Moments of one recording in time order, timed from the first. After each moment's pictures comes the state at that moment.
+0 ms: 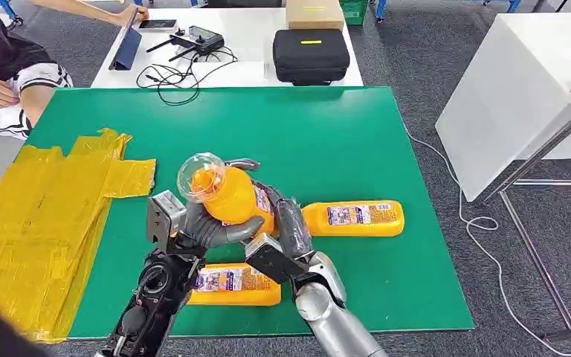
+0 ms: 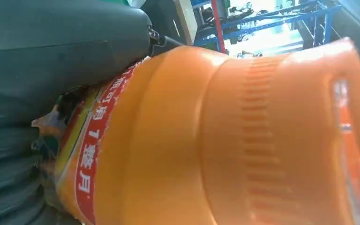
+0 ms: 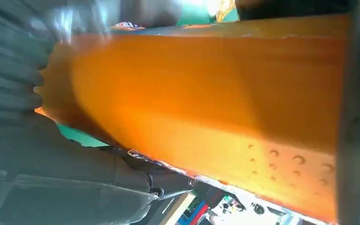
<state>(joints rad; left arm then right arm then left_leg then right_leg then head) -0.27 -0.19 -0.34 -1.04 -0.11 -0.12 -0.40 -0.26 0.26 0.43 -0.73 0.52 -0.29 -0.52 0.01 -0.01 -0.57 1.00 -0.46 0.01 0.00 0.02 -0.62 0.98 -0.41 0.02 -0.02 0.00</state>
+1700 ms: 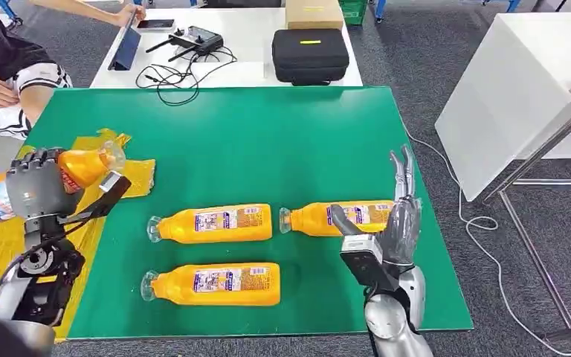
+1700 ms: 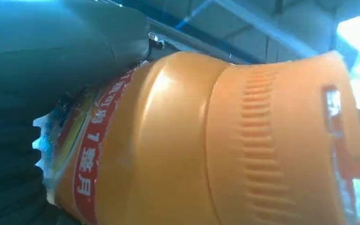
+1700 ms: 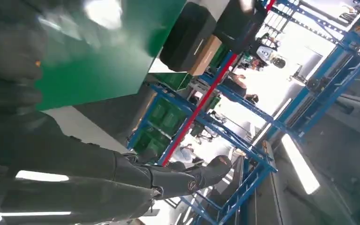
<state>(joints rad) -0.42 0.19 0.06 -0.66 -1.54 0.68 0.09 -0.04 0.14 0.17 -1.23 0.66 -0.56 -0.42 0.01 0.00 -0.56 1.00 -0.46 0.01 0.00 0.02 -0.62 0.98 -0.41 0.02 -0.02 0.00</state>
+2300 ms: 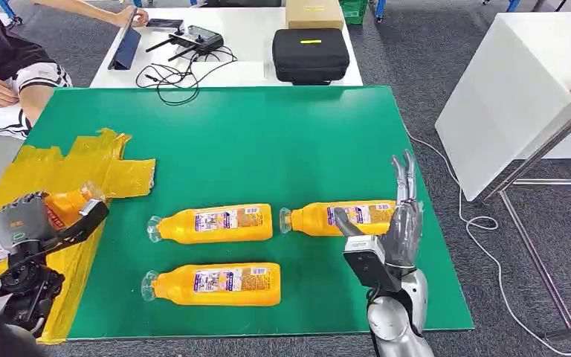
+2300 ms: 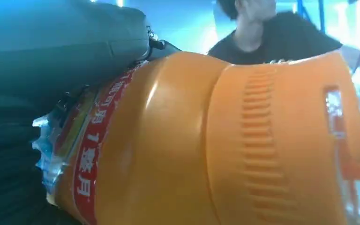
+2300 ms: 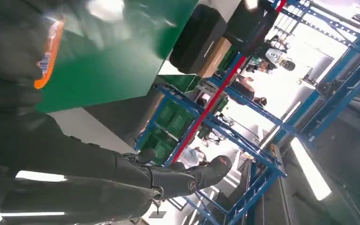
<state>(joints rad) -0.45 0.25 0.19 -0.37 -1.53 0.57 0.09 -0.03 0.14 0.15 -1.22 0.65 -0.54 -0.42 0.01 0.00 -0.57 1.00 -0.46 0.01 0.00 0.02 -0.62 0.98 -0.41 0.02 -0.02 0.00</state>
